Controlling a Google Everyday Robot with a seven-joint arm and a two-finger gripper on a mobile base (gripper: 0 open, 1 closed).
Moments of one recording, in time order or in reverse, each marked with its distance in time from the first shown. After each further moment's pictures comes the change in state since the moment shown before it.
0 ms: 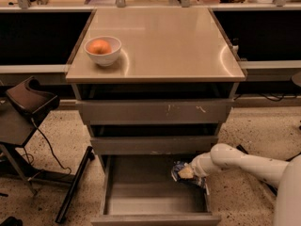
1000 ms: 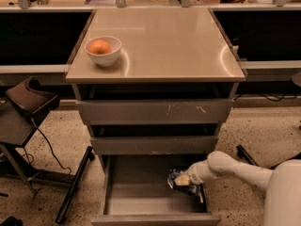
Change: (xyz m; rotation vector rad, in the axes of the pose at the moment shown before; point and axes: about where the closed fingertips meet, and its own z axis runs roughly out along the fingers) arm 0.027 0.004 0.059 -0.099 -0.008 0.036
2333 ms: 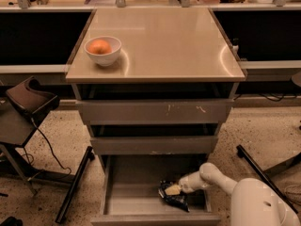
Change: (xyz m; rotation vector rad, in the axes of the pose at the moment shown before) arm 0.051 -0.028 0.135 -0.189 -0.060 0.027
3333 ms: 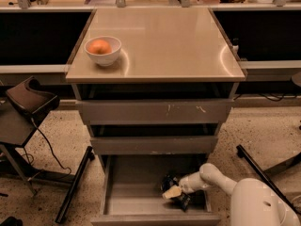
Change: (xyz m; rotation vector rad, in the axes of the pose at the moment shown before) arm 0.000 0.000 0.000 0.000 0.000 0.000
